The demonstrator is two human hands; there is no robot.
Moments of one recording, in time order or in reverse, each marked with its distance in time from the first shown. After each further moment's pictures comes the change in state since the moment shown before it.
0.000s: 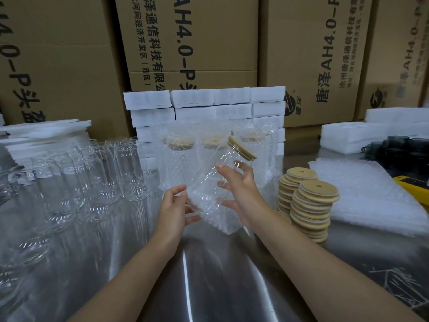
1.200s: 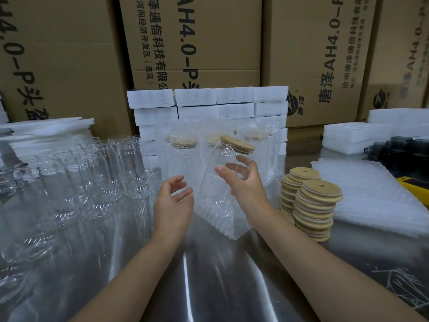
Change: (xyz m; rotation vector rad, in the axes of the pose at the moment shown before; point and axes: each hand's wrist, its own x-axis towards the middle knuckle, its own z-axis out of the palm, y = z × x) left_hand 0.001 0.000 -0.006 0.168 0.090 0.262; right_hand -0.004 -0.003 0.000 -0.216 0.074 -0.179
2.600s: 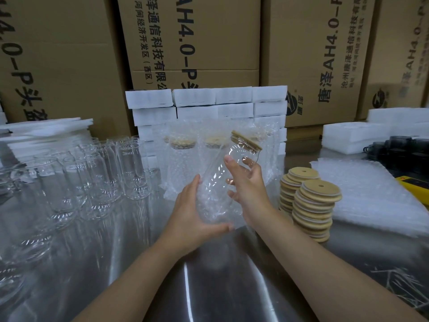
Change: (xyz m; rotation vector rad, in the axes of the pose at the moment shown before) left_hand -0.017 0.004 0.000 0.535 -0.461 0.092; right_hand -0.004 -0.005 0.001 0.137 0.059 0.110
